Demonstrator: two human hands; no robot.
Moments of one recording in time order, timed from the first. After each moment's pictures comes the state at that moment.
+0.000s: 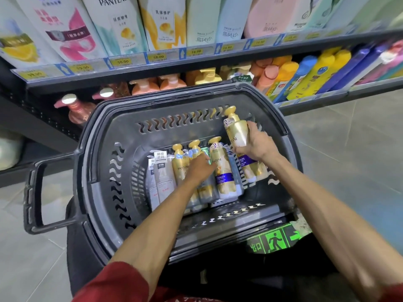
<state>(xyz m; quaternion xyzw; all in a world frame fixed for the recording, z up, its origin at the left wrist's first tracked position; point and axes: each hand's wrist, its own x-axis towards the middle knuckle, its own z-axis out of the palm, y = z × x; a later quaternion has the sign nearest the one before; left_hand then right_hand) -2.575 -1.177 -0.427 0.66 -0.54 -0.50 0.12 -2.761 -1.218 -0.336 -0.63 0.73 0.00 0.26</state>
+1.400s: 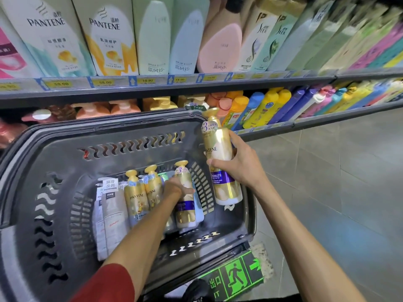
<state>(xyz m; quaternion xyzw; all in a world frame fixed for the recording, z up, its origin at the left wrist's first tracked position) -2.651 -1.223 -0.468 0.71 -0.50 -0.50 0.01 -2.813 -1.206 -0.262 -0.63 0.70 -0.21 0.27</state>
